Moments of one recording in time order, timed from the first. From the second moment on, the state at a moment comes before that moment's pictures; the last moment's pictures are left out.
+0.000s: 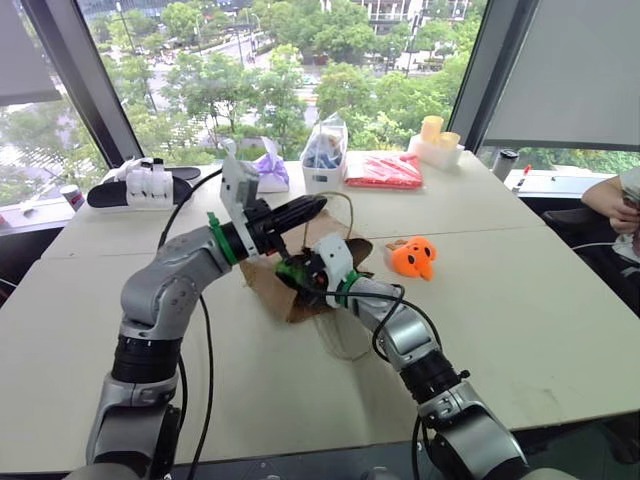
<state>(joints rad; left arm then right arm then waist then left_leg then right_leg) -0.74 0.39 0.09 -0.12 -0.70 0.61 -0.73 -0.70 -0.10 0.25 0.29 0.07 0.29 0.46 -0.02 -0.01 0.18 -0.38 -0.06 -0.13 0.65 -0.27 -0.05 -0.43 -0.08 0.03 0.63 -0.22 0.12</state>
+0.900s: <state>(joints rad) -0.70 0.39 0.09 -0.13 -0.70 0.60 -0.74 -0.69 -0.38 -0.05 0.51 0.13 0.27 0.41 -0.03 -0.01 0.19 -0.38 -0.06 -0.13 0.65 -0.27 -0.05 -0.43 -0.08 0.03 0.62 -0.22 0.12</state>
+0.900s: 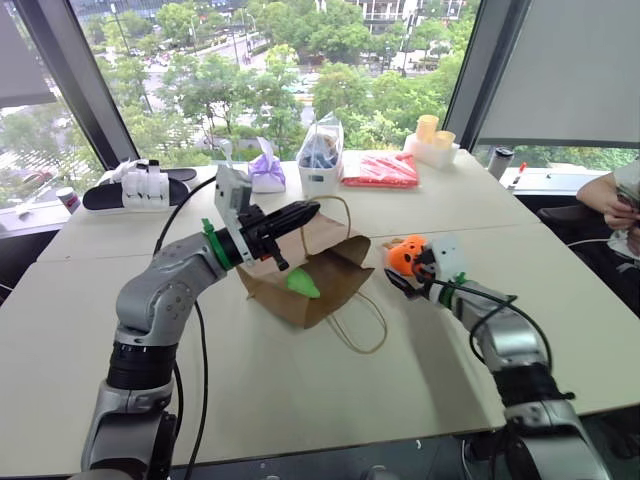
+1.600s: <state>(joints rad) -0.68 0.39 0.10 -0.17 -0.70 0.60 -0.68 -0.85 -0.39 -0.01 0.90 -0.06 -0.08 0.24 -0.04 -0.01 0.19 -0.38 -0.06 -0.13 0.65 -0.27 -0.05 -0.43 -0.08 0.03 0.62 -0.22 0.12</state>
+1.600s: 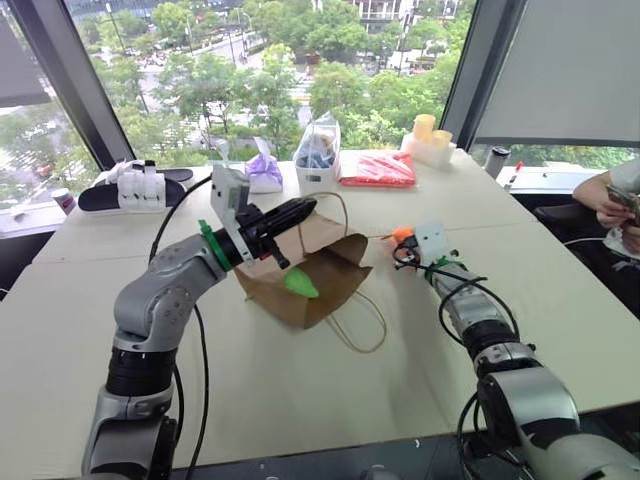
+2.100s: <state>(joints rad) -0.70 0.37 0.11 -0.15 -0.74 0.62 -0.68 -0.31 -0.36 0.02 -0.57 0.42 0.73 0.38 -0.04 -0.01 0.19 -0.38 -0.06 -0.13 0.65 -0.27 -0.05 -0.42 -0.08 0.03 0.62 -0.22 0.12</state>
